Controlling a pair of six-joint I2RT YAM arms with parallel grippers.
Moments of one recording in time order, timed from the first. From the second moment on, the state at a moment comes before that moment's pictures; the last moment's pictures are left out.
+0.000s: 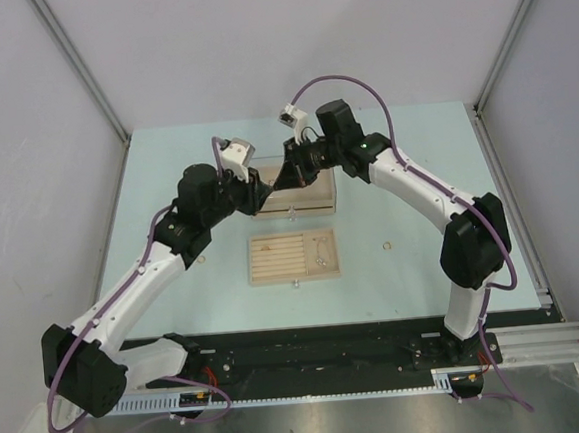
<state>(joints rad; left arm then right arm) -0.51 1.17 0.98 -0.11 0.17 -0.08 0.59 1.83 1.67 -0.39 -0.73 0.21</state>
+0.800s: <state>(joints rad) -0.39 1.12 0.96 -0.09 0.75 0.09 0.52 1.69 1.57 -0.45 -0.91 0.03</state>
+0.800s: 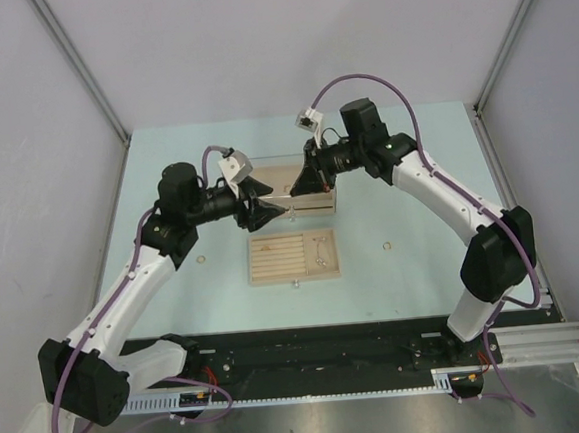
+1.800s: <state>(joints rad) -0.33 1.22 0.96 -0.06 1.08 0.06 0.58 1.64 1.54 -0.52 -0.98 -0.09</state>
